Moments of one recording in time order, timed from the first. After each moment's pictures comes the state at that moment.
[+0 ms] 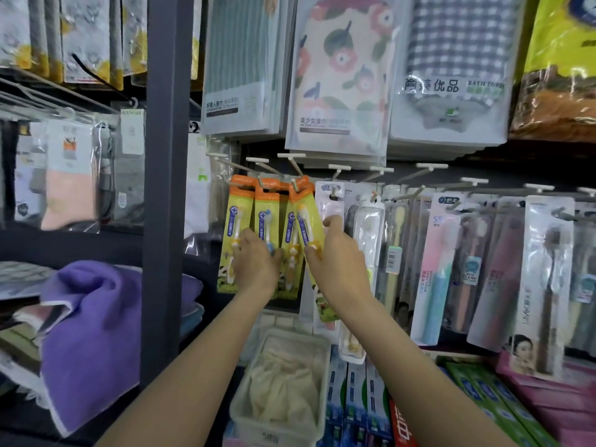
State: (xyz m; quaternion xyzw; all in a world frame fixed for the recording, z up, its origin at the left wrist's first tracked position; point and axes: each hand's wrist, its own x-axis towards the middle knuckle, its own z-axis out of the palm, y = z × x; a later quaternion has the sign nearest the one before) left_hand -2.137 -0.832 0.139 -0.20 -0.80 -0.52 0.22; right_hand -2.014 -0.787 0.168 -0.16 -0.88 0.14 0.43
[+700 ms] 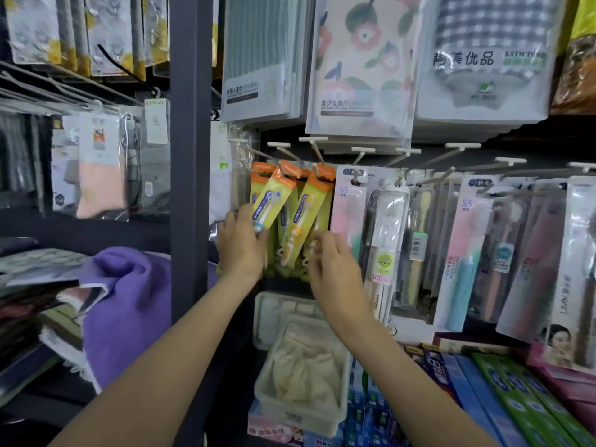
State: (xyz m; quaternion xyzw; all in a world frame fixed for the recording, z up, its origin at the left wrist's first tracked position) left_hand -2.151 -0.886 0.144 -0.21 -0.81 -0.45 0.31; right_hand -2.029 -0.805 0.124 -0.08 -0.88 0.13 0.44
